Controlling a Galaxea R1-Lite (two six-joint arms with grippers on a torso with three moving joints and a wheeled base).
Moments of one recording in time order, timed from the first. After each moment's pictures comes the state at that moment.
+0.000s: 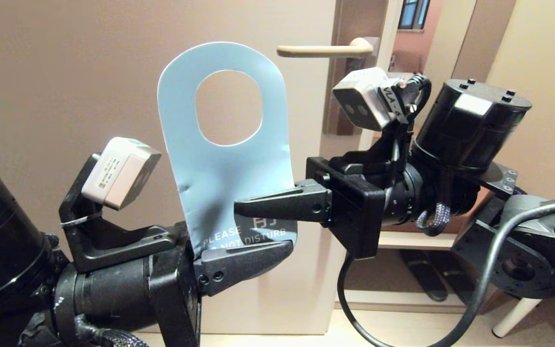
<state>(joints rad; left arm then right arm) -0.85 1.37 -0.52 -0.91 -0.42 -0.43 0.74 1.81 -1.06 -0.90 1.03 0.38</state>
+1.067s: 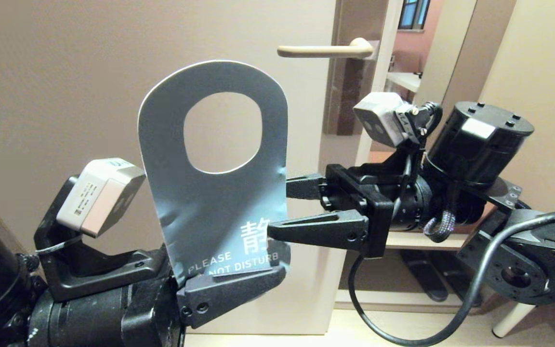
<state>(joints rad) -0.85 1.32 -0.46 -0.91 -0.42 -0.43 0.65 1.81 -0.94 -1.02 1.02 0.35</state>
